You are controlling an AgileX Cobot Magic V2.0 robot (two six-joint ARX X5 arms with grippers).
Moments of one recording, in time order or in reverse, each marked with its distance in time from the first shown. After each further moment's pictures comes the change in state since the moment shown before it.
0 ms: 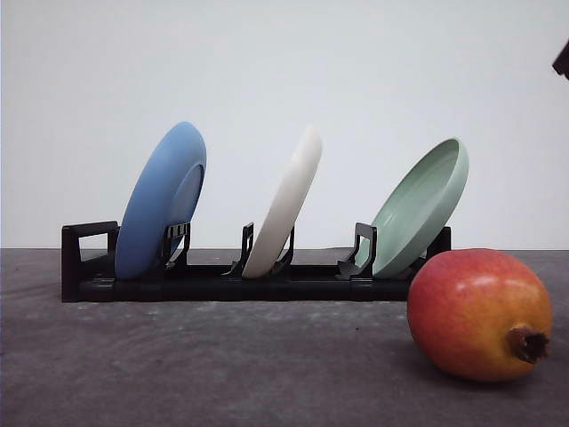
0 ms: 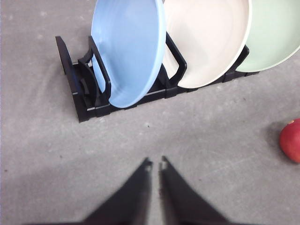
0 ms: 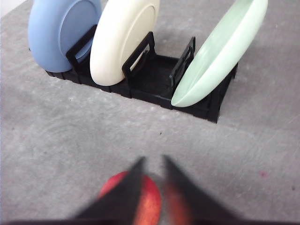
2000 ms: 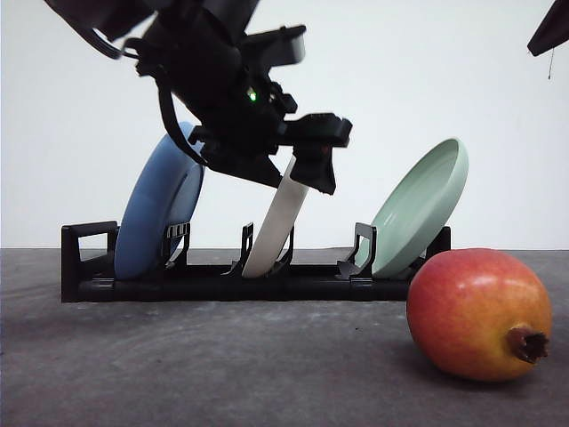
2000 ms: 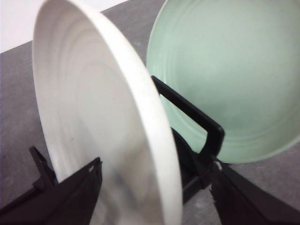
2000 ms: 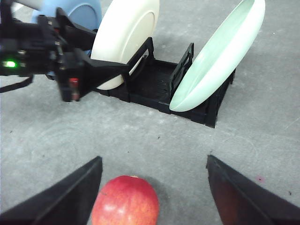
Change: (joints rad) left_arx -0.427 1.064 0.181 1.031 -0.355 0.136; right_arx 0.000 0.000 0.000 0.008 -0.003 -0.005
